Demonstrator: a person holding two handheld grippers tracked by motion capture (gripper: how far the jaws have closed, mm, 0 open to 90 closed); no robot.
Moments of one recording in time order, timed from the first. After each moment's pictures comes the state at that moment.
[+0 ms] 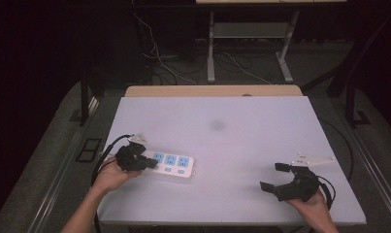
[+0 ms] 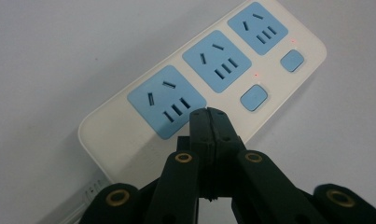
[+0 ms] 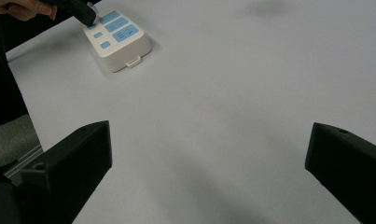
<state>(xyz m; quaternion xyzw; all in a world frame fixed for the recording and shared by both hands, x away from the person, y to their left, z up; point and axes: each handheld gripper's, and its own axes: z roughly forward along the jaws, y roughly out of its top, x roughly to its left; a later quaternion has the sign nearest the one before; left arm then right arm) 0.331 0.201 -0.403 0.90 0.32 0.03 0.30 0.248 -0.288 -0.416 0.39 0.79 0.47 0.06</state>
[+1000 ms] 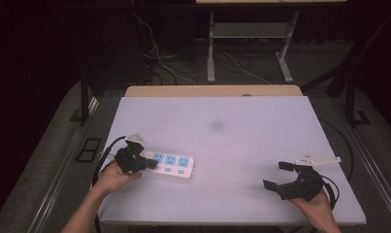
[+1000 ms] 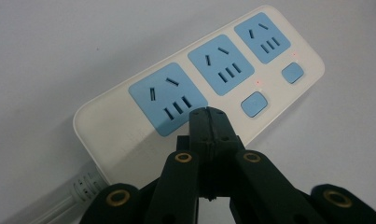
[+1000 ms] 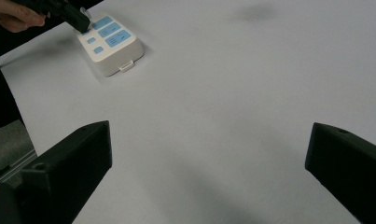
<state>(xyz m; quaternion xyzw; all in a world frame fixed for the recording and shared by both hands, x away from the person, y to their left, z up) 0.329 0.206 -0.408 0.88 0.36 0.01 0.32 0.247 -0.295 -0.413 0.40 0.78 0.48 0.07</state>
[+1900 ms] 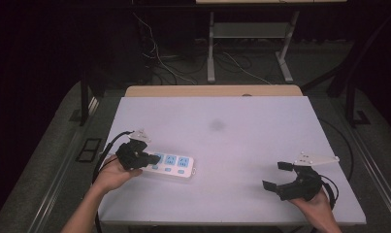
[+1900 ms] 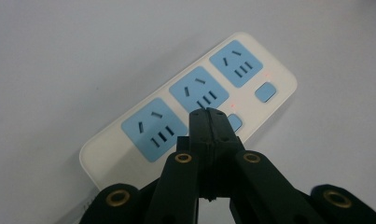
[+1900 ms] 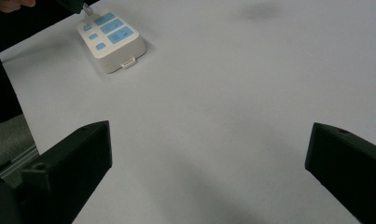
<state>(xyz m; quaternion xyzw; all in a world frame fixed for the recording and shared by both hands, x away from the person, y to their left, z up) 0.325 0.189 -0.378 0.89 0.31 0.05 0.31 0.248 -0.294 -0.413 0.39 0.79 0.47 0.07</state>
